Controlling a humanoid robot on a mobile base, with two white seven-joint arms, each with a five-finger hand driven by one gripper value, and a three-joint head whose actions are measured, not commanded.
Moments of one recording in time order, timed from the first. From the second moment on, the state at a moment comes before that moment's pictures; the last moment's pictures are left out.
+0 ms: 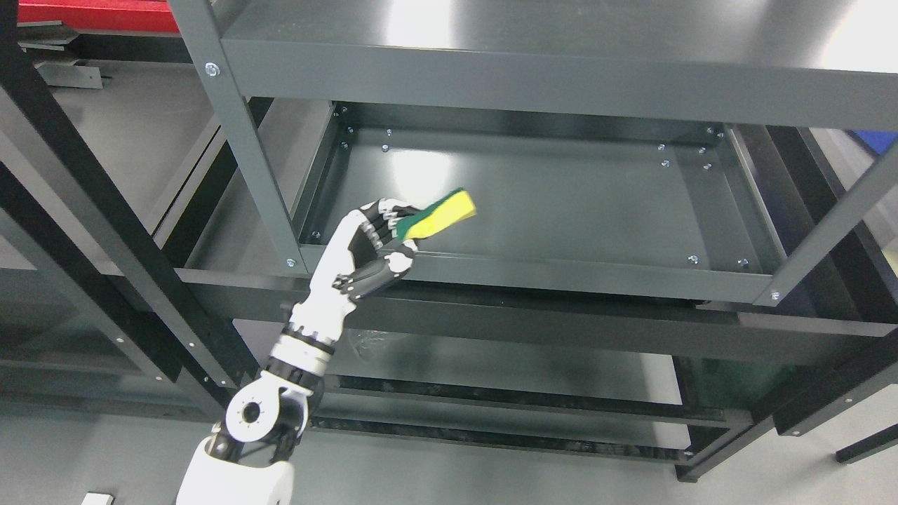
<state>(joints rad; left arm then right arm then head) -0.25 0.00 -0.16 -1.63 0.27 -0.12 -0.22 -0.07 0.00 -0.21 0.00 -0.11 0.08 -0.04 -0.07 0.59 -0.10</state>
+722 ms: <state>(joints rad) -0.15 0.00 -0.04 -1.73 0.36 -0.13 -0.22 -0.07 0.00 -0.21 0.00 -0.11 0.08 -0.04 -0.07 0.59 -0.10</state>
